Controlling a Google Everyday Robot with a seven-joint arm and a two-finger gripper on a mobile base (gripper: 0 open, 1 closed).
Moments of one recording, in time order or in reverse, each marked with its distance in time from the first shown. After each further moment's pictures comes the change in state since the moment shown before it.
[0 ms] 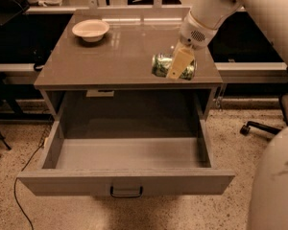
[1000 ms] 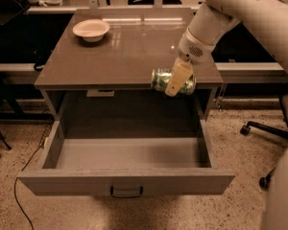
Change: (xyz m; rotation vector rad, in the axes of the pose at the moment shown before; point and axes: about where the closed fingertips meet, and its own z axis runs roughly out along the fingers) arm 0.019 0.024 0.027 -0.054 0.024 0.046
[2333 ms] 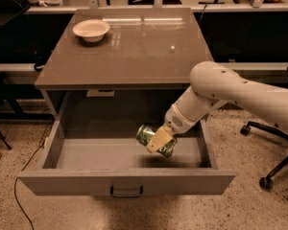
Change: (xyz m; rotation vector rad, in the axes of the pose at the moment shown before) arm 0.045 0.101 0.160 -0.147 -0.095 0.370
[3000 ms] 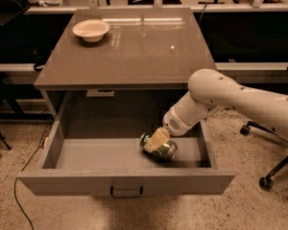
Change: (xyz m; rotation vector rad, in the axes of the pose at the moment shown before) arm -0.004 -0.007 0.020 0.008 -0.044 0.033
